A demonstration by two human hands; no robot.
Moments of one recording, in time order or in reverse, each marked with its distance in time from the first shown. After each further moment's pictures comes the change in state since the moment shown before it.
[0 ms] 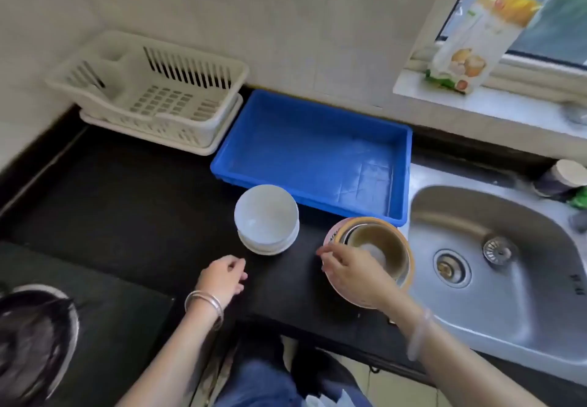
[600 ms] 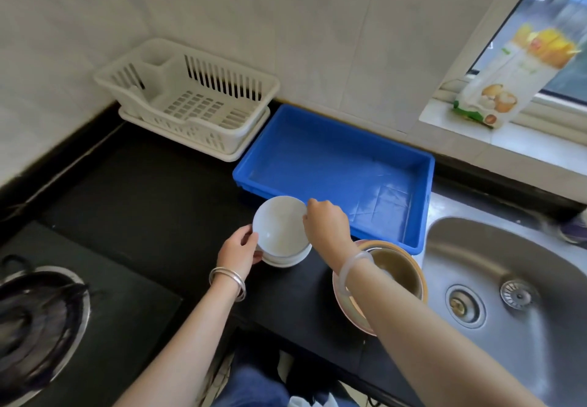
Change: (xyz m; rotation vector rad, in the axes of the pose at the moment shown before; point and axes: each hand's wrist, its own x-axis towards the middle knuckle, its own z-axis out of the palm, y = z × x) left_hand 0.020 0.042 0.000 -0.393 0.140 0.053; right_hand 0.098 -0.081 0.001 -0.553 0.257 -0.078
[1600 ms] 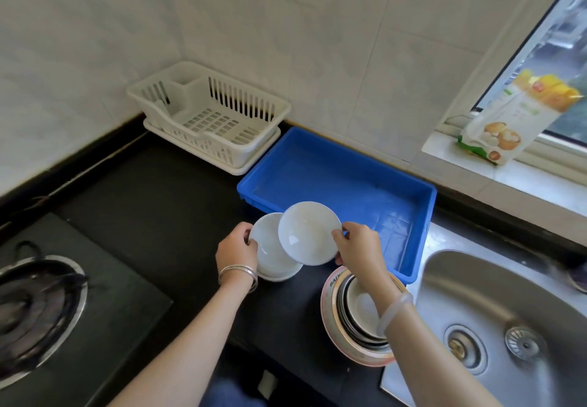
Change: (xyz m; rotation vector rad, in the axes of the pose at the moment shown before) left_hand -0.015 0.024 0.027 0.366 0.382 0.211; right_hand -0.028 0.062 -0.034 0.572 0.021 0.156
